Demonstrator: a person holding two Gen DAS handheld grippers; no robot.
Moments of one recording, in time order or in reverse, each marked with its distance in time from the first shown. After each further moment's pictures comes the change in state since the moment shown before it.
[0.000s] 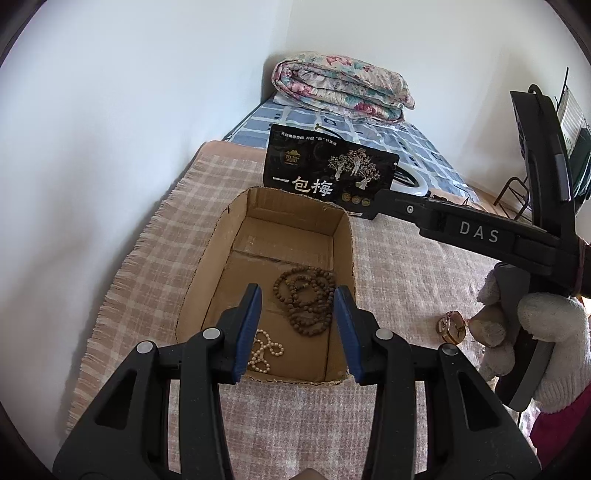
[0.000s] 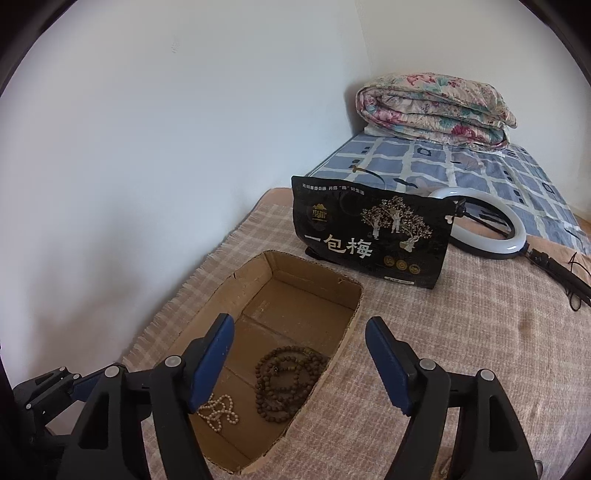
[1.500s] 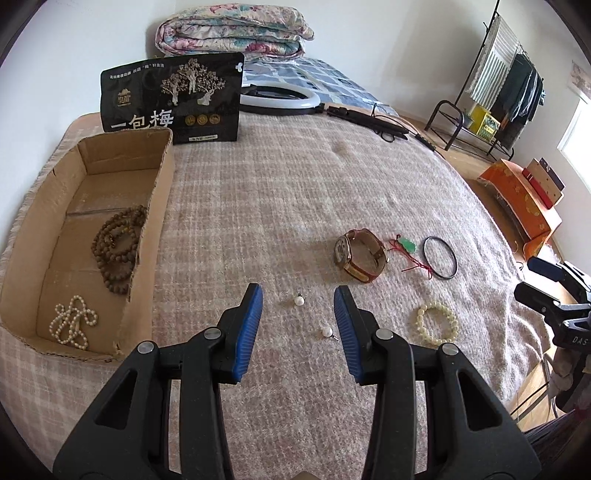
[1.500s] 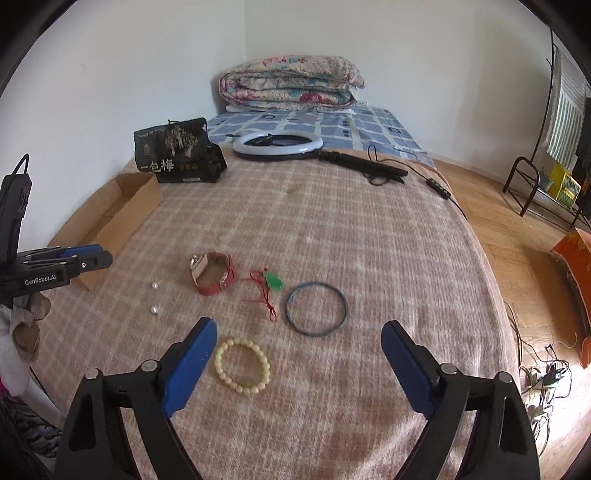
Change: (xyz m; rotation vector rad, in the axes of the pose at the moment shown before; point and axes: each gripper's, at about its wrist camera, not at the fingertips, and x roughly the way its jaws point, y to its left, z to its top) left arm 0.080 -0.144 -0.073 0.233 0.179 -0.233; right arm -0.184 -0.176 -0.214 0.136 0.084 -0.372
